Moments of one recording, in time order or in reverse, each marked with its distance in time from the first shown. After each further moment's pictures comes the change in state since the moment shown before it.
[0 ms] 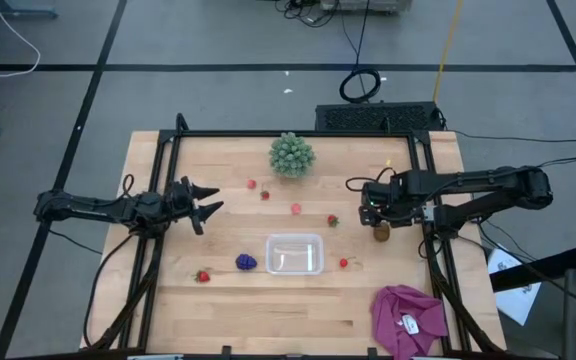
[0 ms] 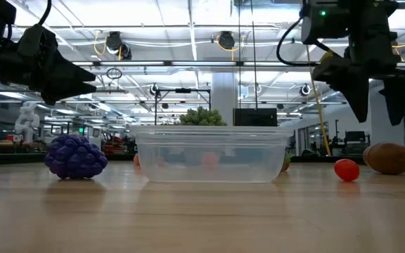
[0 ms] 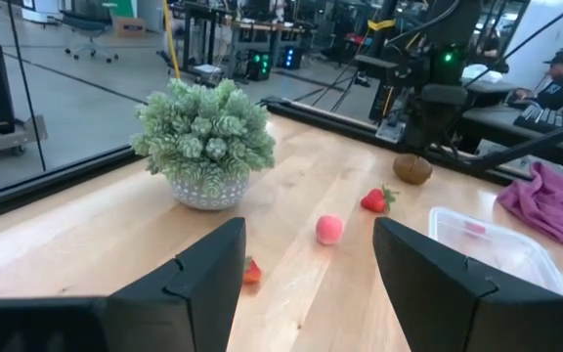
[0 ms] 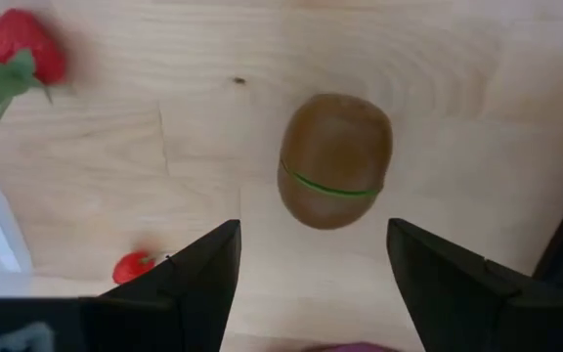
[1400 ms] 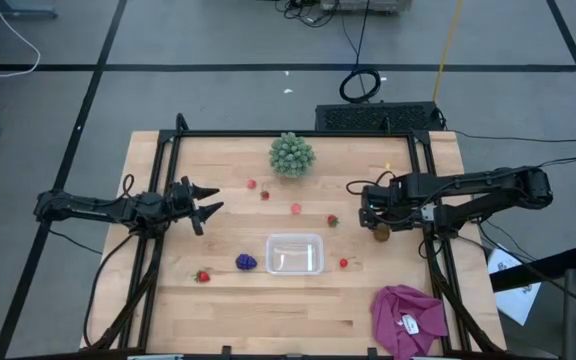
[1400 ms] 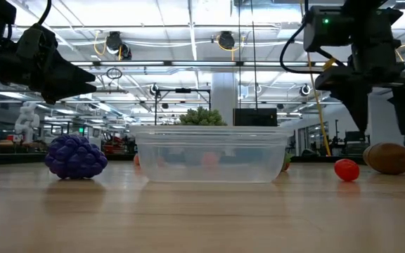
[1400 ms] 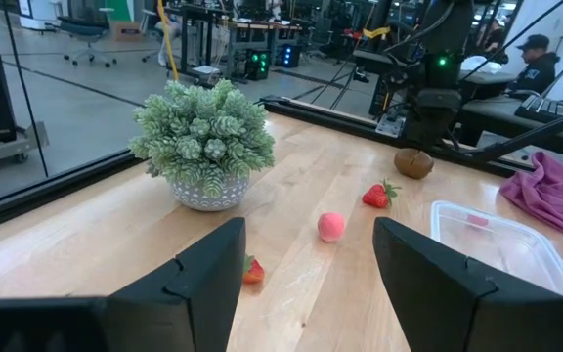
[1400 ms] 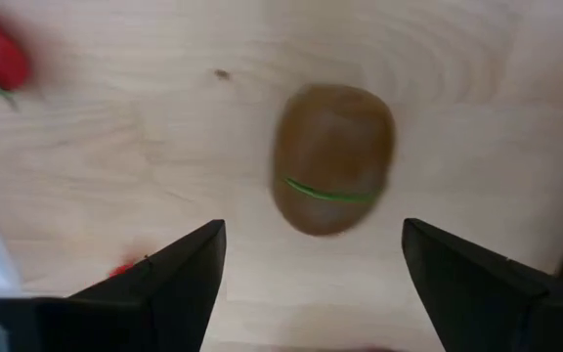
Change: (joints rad) left arm 0.000 0.000 0.000 -0.006 0.006 0.031; right arm 0.006 0.003 -0.058 0.067 -0.020 0.046
